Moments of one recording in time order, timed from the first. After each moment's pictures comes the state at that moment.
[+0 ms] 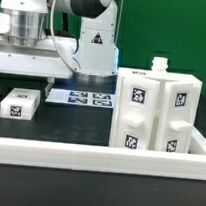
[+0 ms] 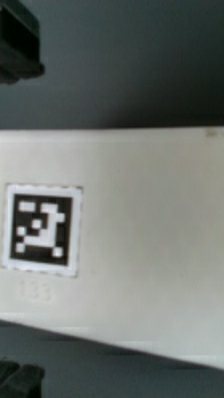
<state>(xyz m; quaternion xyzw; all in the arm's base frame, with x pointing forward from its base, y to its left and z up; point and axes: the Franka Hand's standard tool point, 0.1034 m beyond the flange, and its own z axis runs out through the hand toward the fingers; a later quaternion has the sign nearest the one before) 0.417 -0.172 0.026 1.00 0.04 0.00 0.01</state>
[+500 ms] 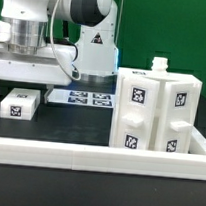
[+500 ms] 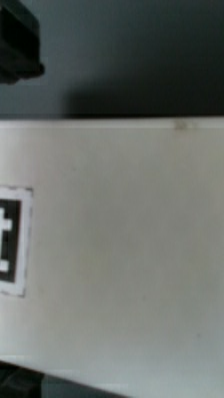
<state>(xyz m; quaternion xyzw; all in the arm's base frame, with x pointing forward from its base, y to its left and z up) 0.413 -0.172 0.013 1.00 0.04 0.00 0.02</state>
